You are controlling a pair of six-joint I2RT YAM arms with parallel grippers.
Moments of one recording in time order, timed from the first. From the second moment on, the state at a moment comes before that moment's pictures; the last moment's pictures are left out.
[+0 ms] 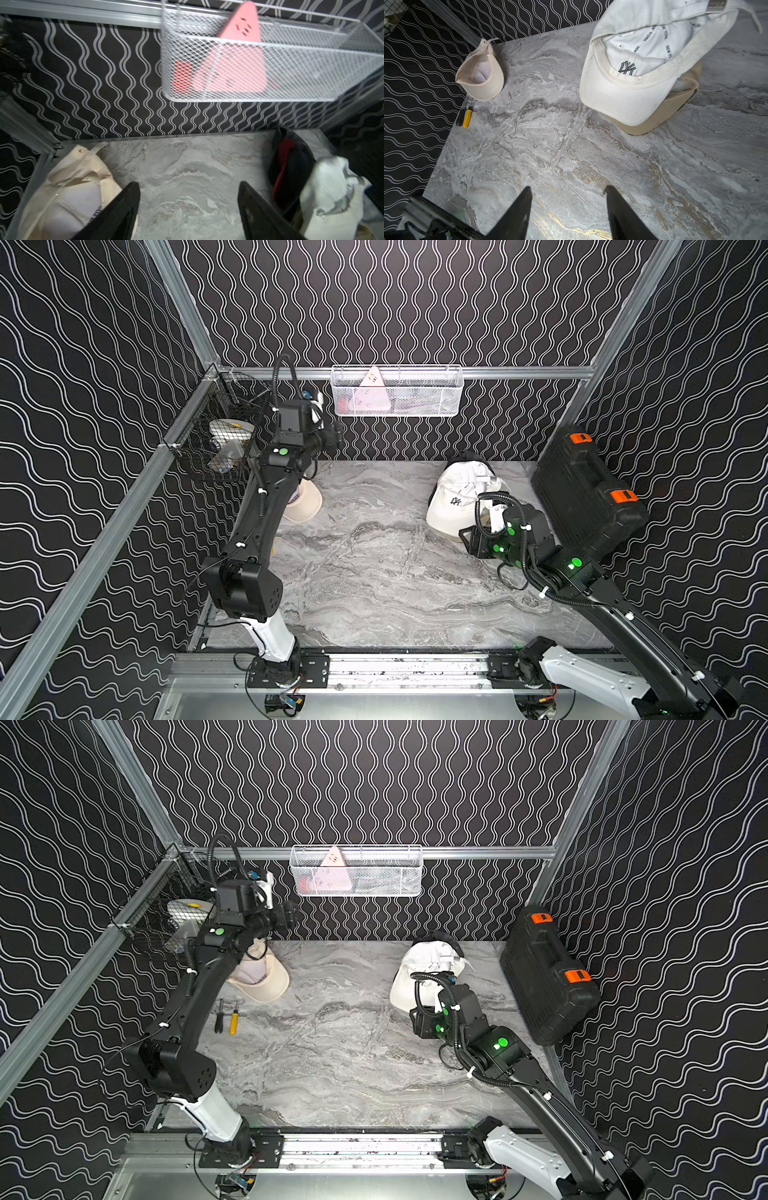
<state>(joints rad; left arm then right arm) -0.12 1.72 1.86 -0.54 0.05 -0.15 0.59 0.95 1.05 -0.74 0.10 0.50</state>
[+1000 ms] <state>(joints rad) -0.53 2.00 1.86 -0.44 0.10 -0.09 0.57 0.85 1.03 -0.85 0.32 0.47</state>
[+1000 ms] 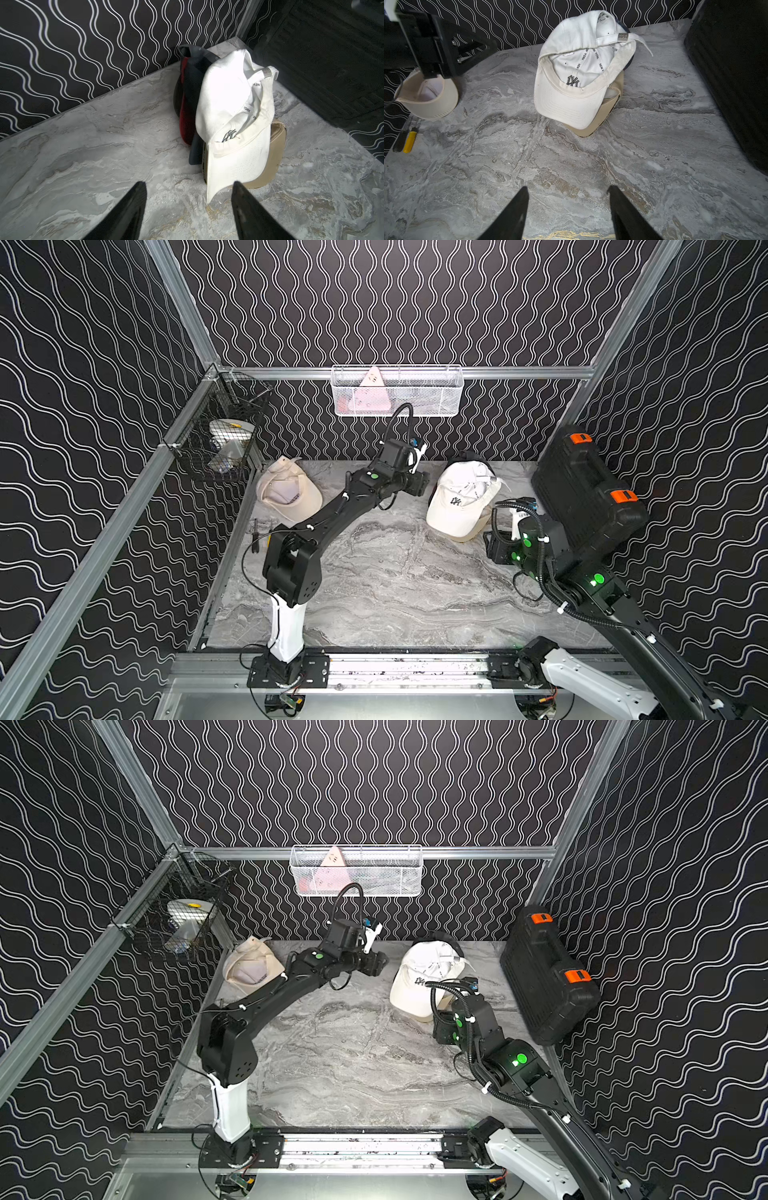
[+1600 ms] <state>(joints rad) -0.56 2.24 2.04 -0.45 0.13 -0.09 0.53 0.85 1.02 -0.88 0.36 0.41</state>
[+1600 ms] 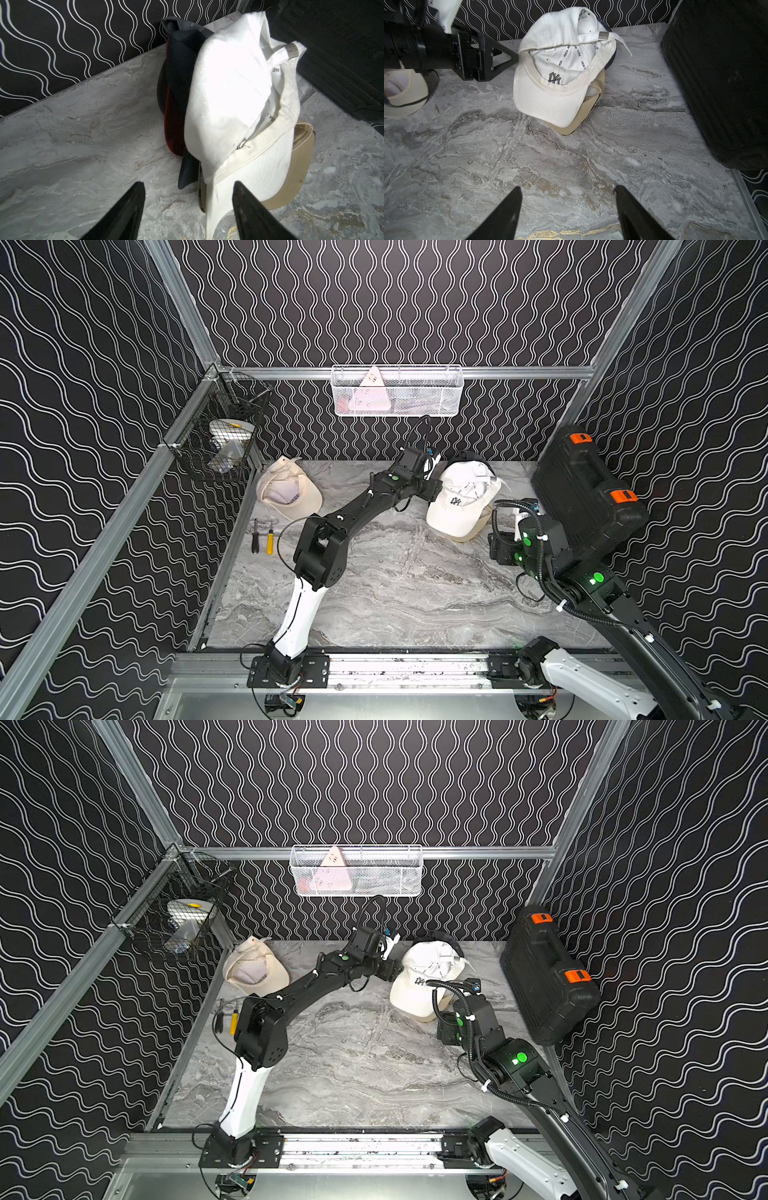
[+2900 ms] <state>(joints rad) -0.56 2.21 2.01 -0.44 0.23 -0.14 0.50 0.83 1.03 -0.88 0.33 0.39</state>
